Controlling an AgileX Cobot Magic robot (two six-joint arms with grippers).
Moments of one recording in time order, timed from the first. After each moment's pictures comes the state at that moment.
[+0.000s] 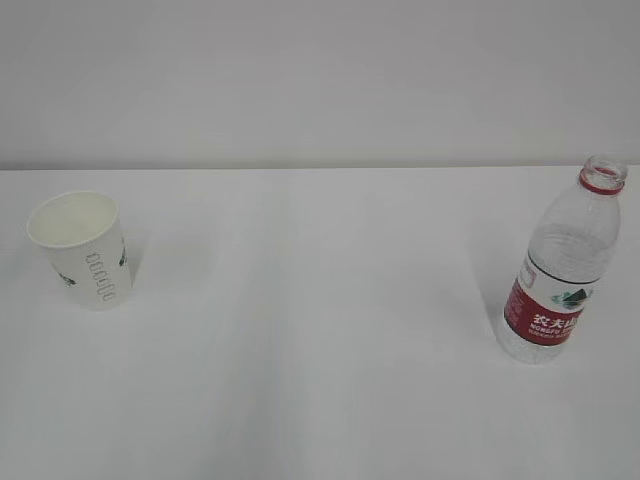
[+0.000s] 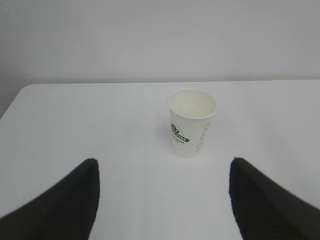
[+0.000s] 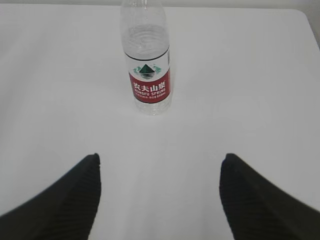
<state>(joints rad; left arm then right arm) -0.08 0.01 -0.50 0.03 0.85 -0.08 0.10 -0.02 -0.50 0.04 1.14 -0.02</state>
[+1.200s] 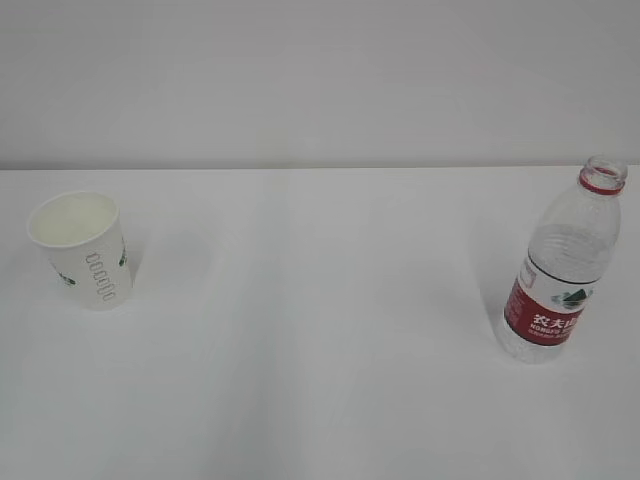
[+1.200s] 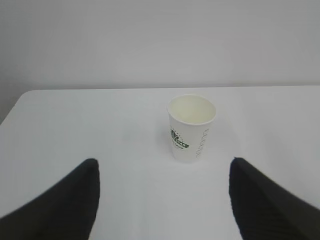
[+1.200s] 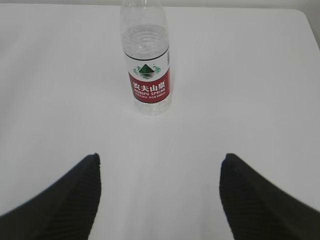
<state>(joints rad) -0.08 0.01 -0.50 0.03 0.83 -0.08 0.10 -0.02 -0.50 0.04 1.14 -0.02</state>
